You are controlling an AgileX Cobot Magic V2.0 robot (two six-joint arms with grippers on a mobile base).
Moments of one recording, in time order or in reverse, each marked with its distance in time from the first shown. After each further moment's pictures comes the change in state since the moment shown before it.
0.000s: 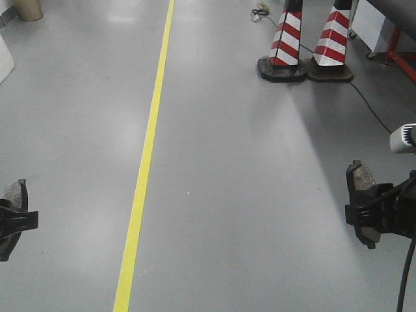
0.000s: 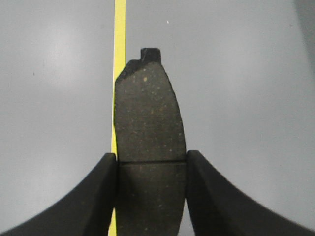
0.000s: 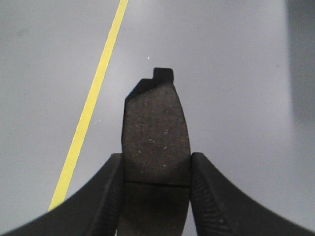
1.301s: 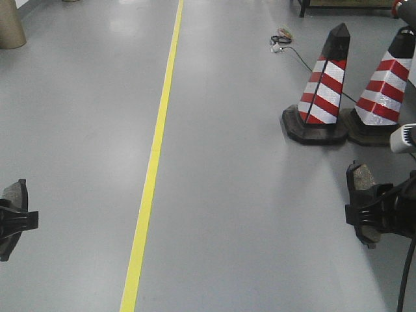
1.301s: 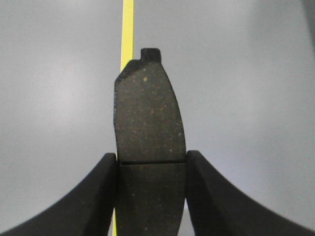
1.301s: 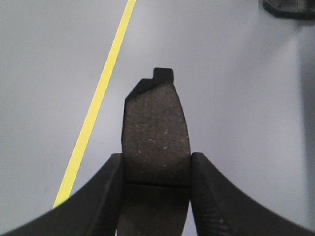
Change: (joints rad) left arm 0.000 0.000 0.000 0.000 -0.001 0.000; right arm 0.000 0.000 0.000 0.000 0.000 0.000
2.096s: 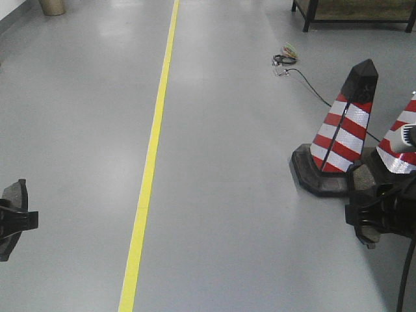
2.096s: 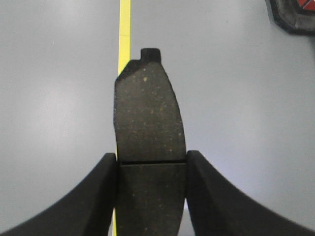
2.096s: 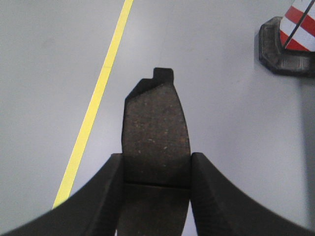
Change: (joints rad) left arm 0.000 0.000 0.000 0.000 0.001 0.000; right arm 0.000 0.000 0.000 0.000 0.000 0.000
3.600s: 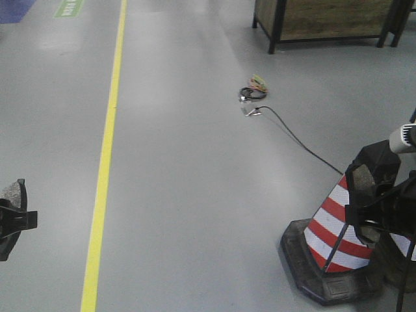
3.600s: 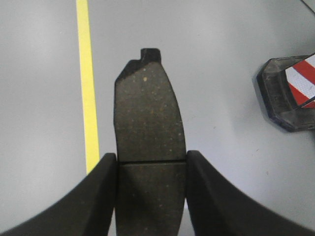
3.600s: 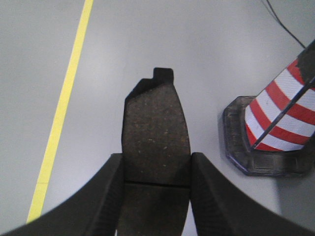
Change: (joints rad) left arm 0.000 0.000 0.000 0.000 -0.001 0.000; right arm 0.000 0.000 0.000 0.000 0.000 0.000
